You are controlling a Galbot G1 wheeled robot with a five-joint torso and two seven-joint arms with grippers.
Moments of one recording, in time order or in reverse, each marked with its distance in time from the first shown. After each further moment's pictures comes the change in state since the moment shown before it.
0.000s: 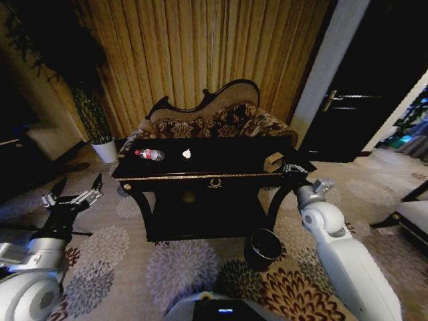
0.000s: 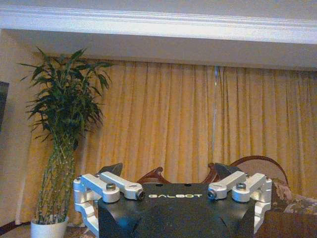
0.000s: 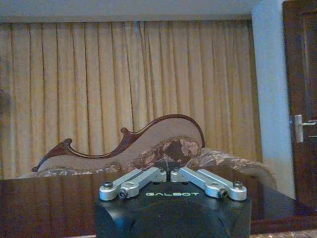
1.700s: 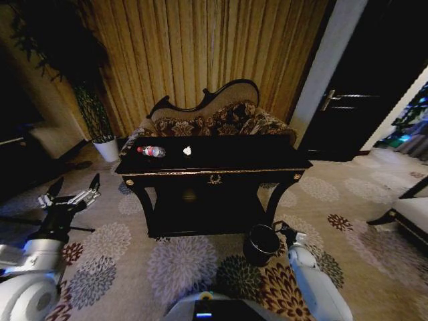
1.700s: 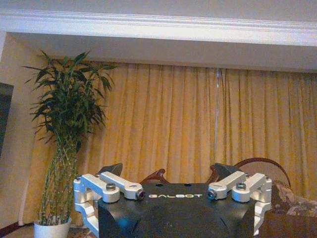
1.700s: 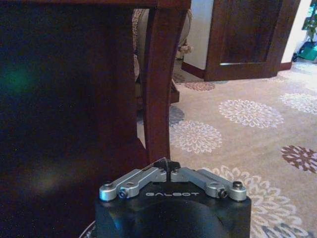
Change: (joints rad) left arm 0.009 -0.004 -0.016 -0.007 -0.010 -0.006 0.001; right arm 0.021 0.194 -0.005 -0.872 -0.201 0.229 -0.091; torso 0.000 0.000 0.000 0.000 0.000
